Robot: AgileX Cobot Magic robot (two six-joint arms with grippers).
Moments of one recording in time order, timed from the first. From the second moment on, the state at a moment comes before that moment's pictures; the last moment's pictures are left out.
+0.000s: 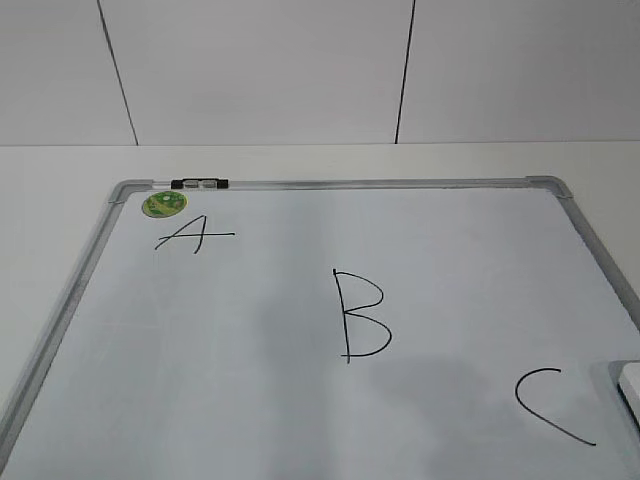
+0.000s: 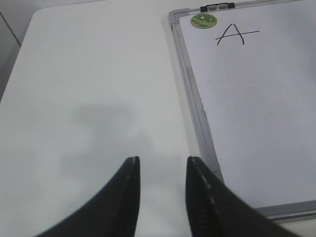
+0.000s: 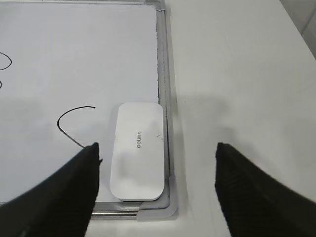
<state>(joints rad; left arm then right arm) -0.10 0.01 -0.52 0.03 1.12 0.01 -0.02 -0.02 -0.50 -0.04 1.14 -0.05</state>
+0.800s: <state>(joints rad) -0.10 0.01 -0.52 0.03 1.12 0.01 -0.02 0.02 -0.51 -0.05 1.14 -0.05</state>
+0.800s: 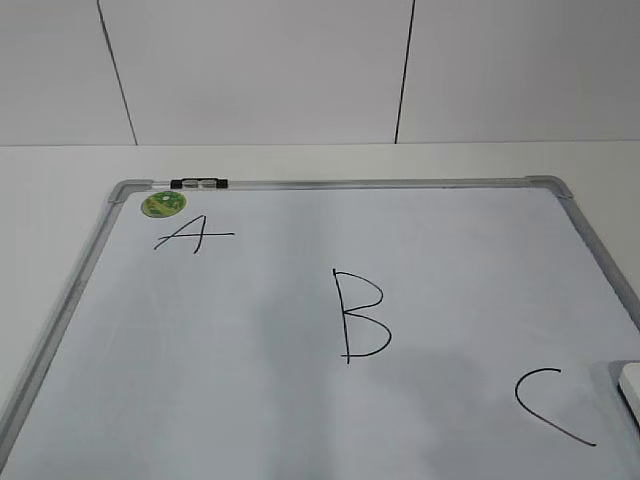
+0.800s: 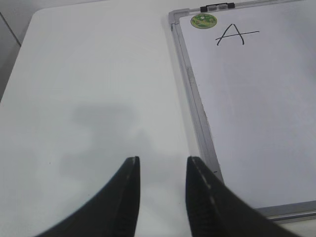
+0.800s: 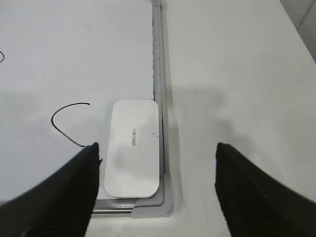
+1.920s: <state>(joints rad) -0.10 0.70 -0.74 -0.04 1.13 0.01 -0.02 0.59 -0.60 0.09 1.23 0.09</state>
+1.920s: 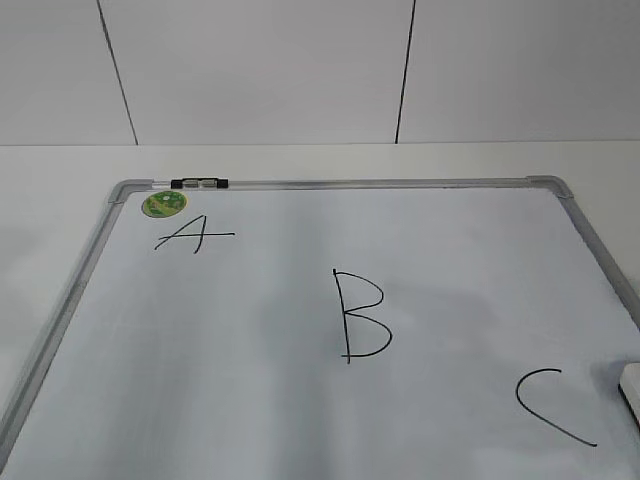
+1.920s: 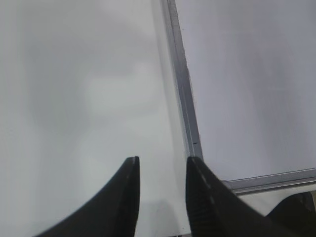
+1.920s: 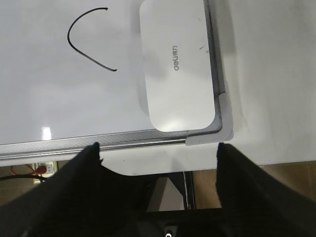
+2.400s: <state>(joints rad) -0.10 1.19 -0.93 -0.07 1.11 0.01 -0.02 0.82 -0.64 0.09 1.24 0.08</state>
